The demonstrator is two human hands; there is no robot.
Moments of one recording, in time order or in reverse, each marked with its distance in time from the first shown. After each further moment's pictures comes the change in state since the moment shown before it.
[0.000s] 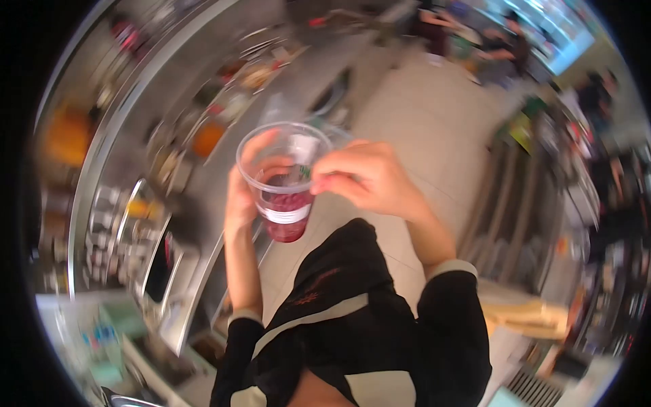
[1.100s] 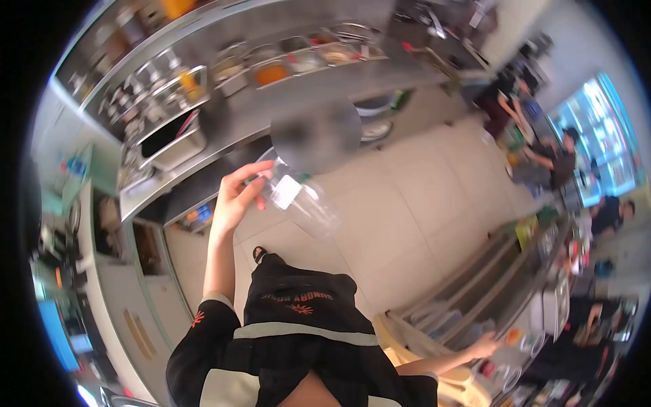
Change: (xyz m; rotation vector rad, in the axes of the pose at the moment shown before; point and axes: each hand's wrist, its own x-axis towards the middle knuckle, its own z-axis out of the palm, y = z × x) left_hand -0.190 0.048 0.128 0.309 0.520 -0.164; right_hand -0.546 -0.071 -0.273 -1.517 0.826 1.415
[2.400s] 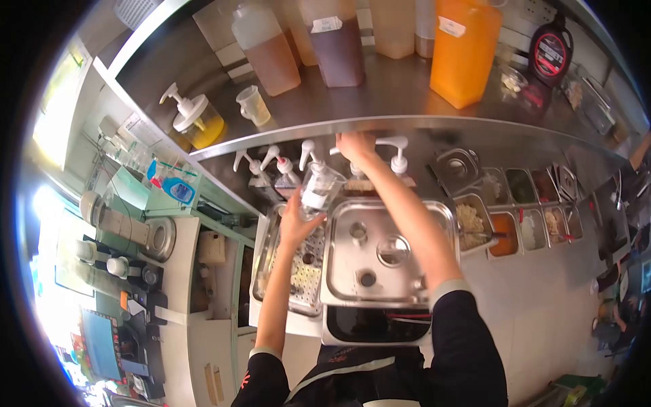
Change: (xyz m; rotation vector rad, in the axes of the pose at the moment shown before) left_hand 0.236 -0.115 -0.664 1.045 0.764 -0.046; right_hand -0.887 -1.075 -0.297 1.083 -0.714 -1.774
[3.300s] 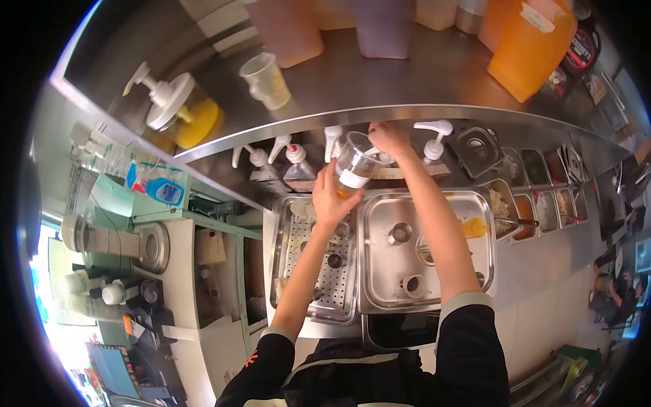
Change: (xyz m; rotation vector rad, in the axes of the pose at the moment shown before) left_hand 0.047 -0.024 0.043 -0.126 0.120 0.169; right_hand 0.000 0.030 0.061 0.173 -0.329 0.126
